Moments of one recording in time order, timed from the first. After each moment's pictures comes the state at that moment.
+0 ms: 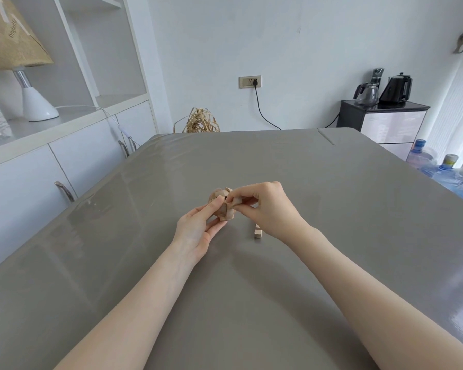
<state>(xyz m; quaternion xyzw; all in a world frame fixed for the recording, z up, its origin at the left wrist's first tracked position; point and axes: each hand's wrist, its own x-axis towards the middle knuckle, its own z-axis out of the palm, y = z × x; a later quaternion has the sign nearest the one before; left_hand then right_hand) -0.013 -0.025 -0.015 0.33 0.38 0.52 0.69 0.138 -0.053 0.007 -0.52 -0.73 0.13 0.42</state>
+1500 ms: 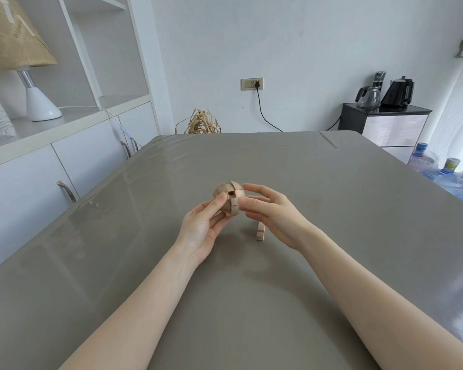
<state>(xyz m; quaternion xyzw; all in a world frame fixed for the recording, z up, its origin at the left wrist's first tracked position) -0.009 -0.027 -0.009 0.35 0.33 0.53 0.70 0.150 -0.049 -0.005 -0.46 -0.52 0.52 0.50</state>
